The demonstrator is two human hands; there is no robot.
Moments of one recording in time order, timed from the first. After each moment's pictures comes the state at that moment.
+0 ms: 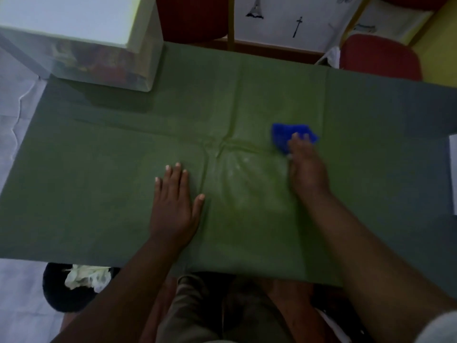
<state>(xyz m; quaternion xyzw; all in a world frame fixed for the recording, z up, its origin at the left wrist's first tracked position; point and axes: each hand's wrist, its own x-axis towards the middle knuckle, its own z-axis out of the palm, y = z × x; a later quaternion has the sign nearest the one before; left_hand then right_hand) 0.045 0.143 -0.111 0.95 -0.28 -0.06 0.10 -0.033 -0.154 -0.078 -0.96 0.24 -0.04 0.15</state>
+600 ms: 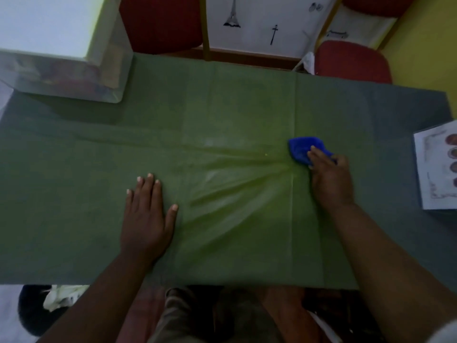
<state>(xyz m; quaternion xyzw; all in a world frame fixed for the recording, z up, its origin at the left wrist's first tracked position) 0.044 0.139 -0.107 0.95 -0.28 -0.04 0.09 -0.102 -0.246 -0.075 -0.94 0.31 -0.04 0.11</state>
